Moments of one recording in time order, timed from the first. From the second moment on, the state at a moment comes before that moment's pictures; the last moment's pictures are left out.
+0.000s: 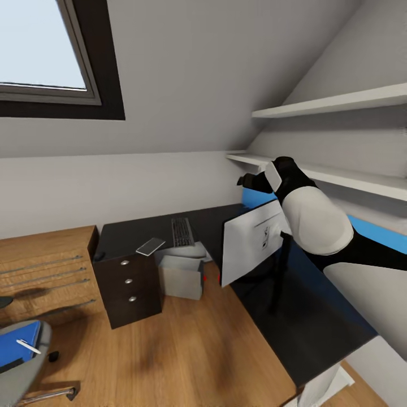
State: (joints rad) left arm -0.05 0.15 -0.03 -0.31 0.66 -0.50 -0.05; right arm -1.62 0.17 -0.82 -0.33 0.58 0.72 0.00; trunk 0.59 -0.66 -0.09
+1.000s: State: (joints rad) left arm -0.05 0.15 -0.02 -0.31 0.66 -0.50 -0.05; right arm -1.47 0.11 -0.82 -0.33 0.59 0.44 0.00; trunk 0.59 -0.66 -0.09
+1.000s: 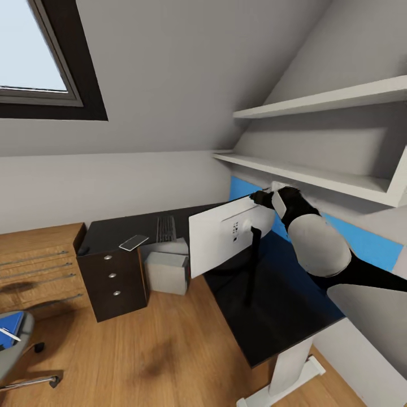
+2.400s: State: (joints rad) left arm -0.05 0.12 -0.02 -0.21 0.66 -0.50 -0.05; right arm -1.02 0.09 -0.82 -0.20 0.59 -0.21 0.01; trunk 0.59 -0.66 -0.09
